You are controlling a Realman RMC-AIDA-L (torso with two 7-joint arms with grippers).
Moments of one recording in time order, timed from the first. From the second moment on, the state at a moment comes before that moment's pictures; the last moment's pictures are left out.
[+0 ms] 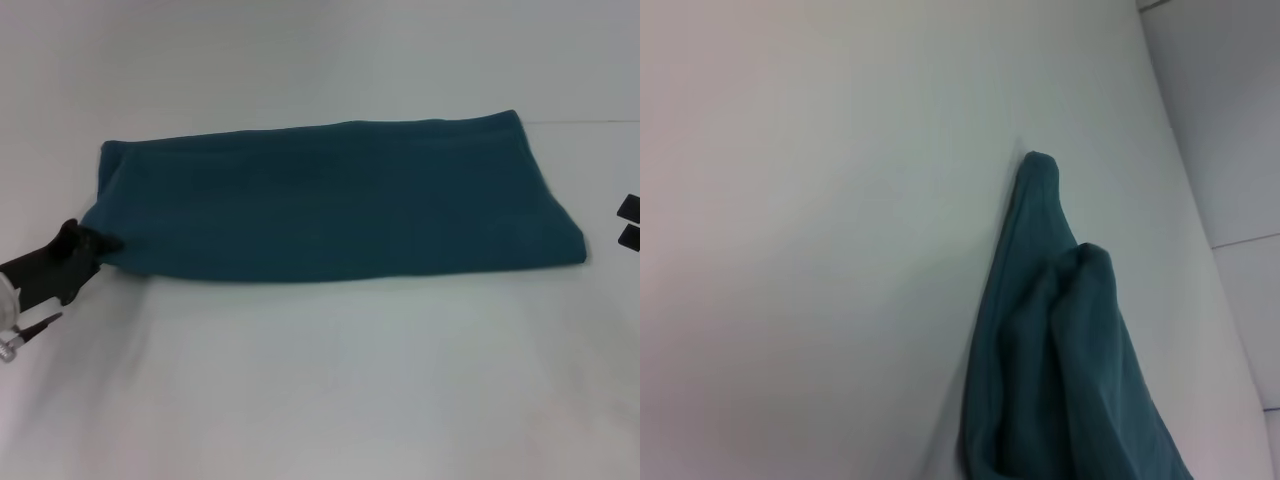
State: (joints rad) left arm -0.51 -2.10 0.50 0.50 1.96 0.93 -2.48; right arm 0.37 1.92 -0.54 -0.48 -1.75 -1.51 2.15
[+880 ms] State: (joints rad) left arm -0.40 -2.07 0.38 0.62 1.93 1.05 -2.33; right arm 0.37 1.93 -0.52 -0.45 -1.75 -1.49 2.16
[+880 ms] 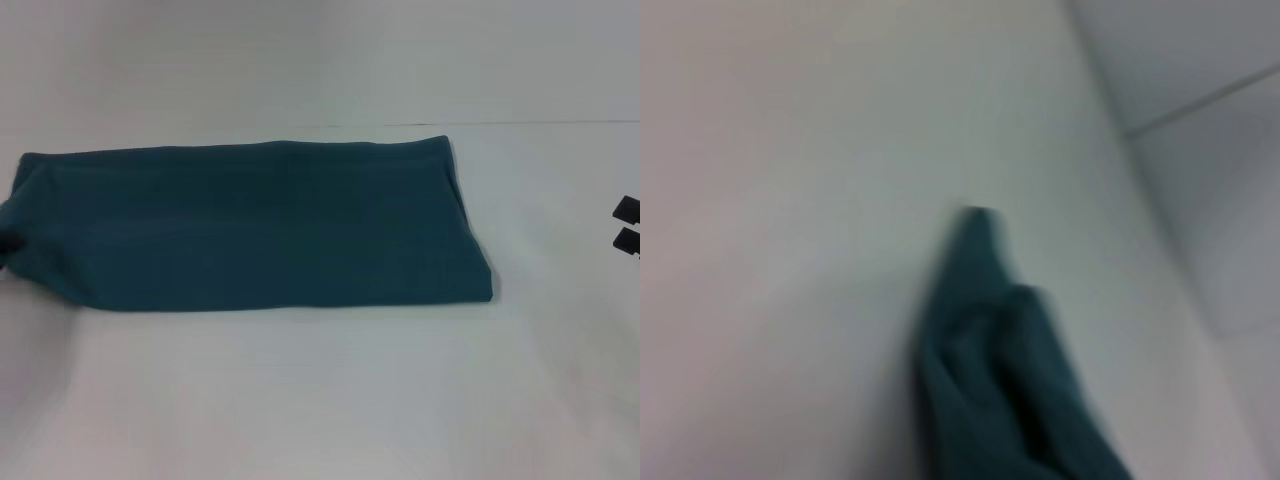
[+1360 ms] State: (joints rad) left arm -0.52 -2.06 0.39 0.62 1.86 1.26 -2.34; right arm 0.37 1.93 -0.53 -0.45 -1.75 -1.49 2.15
